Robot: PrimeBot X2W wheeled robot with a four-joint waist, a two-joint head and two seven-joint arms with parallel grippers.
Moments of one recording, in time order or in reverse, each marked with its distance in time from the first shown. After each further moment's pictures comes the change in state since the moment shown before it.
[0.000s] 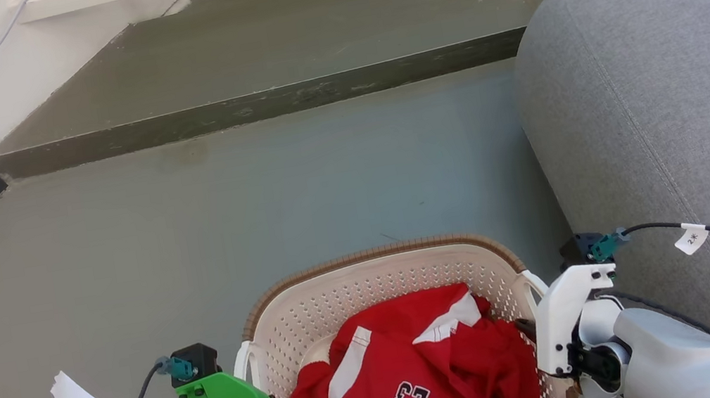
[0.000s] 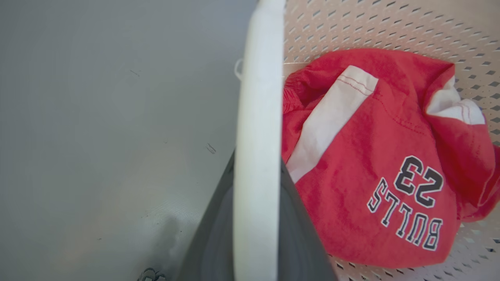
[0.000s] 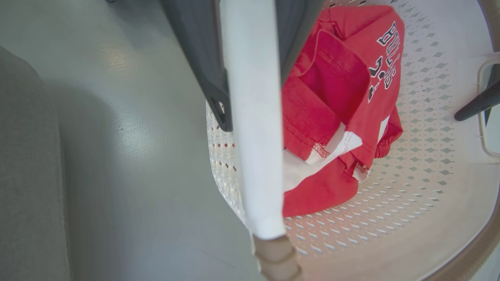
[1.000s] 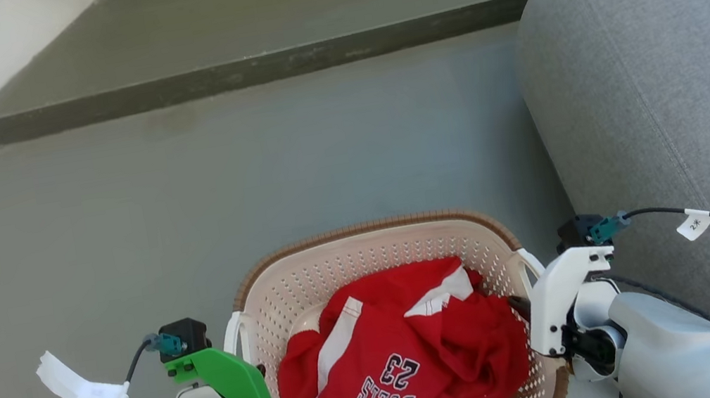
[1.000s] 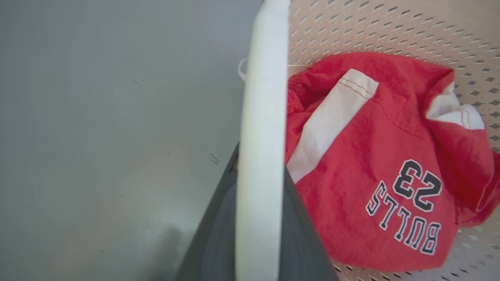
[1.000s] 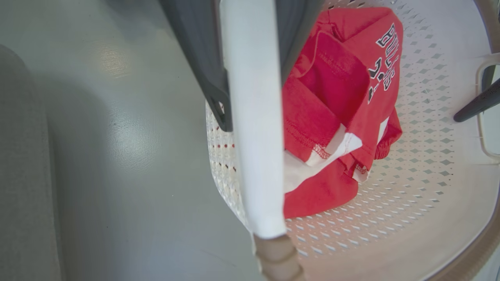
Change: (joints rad) left arm -0.056 0.000 -0.017 0.024 -0.008 0.000 -0.036; right arm -0.029 0.000 0.020 -0.003 0.041 0.000 -0.035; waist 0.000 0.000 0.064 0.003
